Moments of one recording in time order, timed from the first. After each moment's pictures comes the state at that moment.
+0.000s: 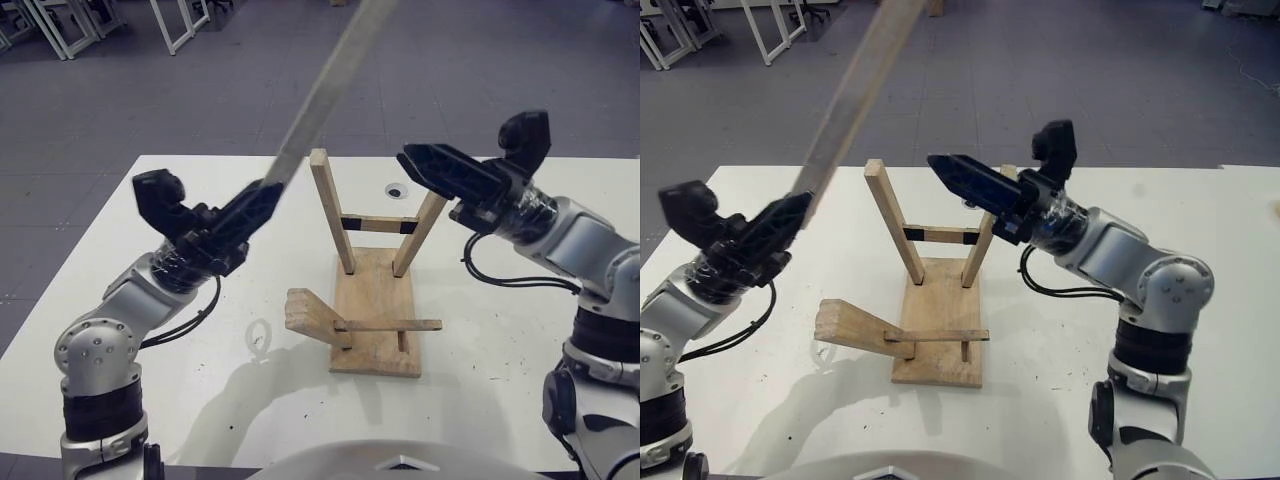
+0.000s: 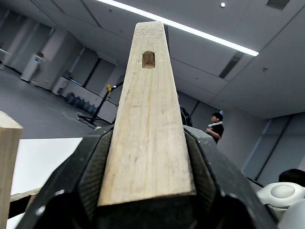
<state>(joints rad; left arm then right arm) -0.15 0.56 0.29 -0.38 -1.55 0.78 -0.63 -0.56 -0.42 -0.19 -0.20 1.82 1.06 0.12</state>
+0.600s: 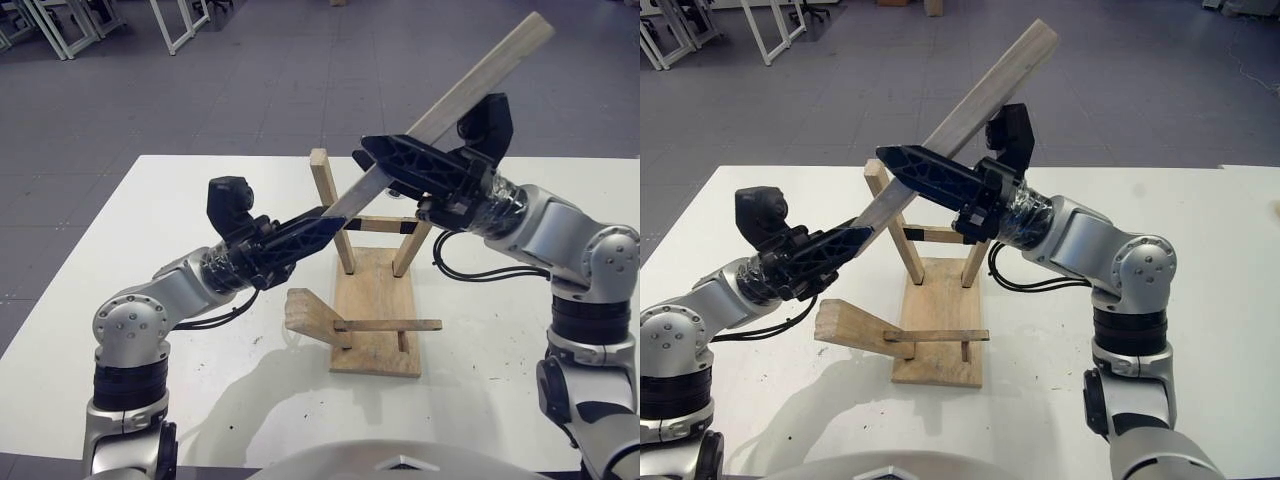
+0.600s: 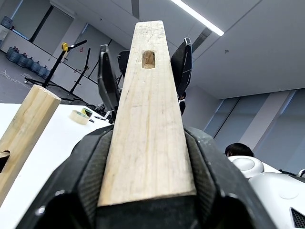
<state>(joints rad) -0.22 0.52 0.15 -0.36 -1.55 0.90 -0.66 -0.60 -0.42 -0.05 -0.23 1.92 0.99 0.08</state>
